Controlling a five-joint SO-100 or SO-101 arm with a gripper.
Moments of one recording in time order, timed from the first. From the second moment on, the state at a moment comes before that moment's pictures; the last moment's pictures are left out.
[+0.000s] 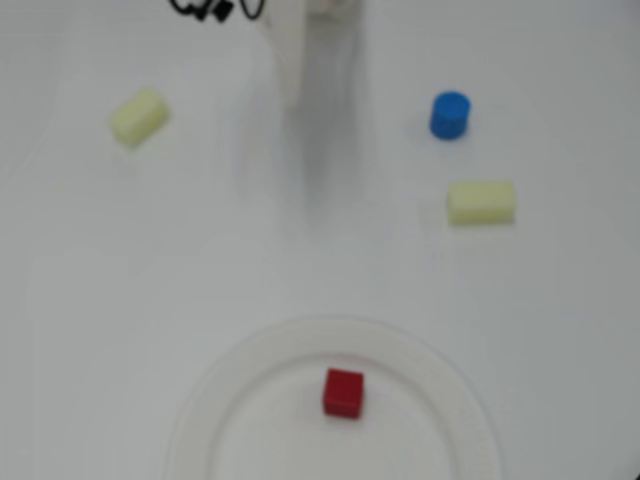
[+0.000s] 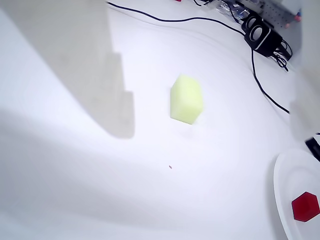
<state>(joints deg) 2.0 150.6 136.5 70.2 -3.6</state>
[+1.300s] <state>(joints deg) -5.2 195.2 185.3 69.7 -9.2</state>
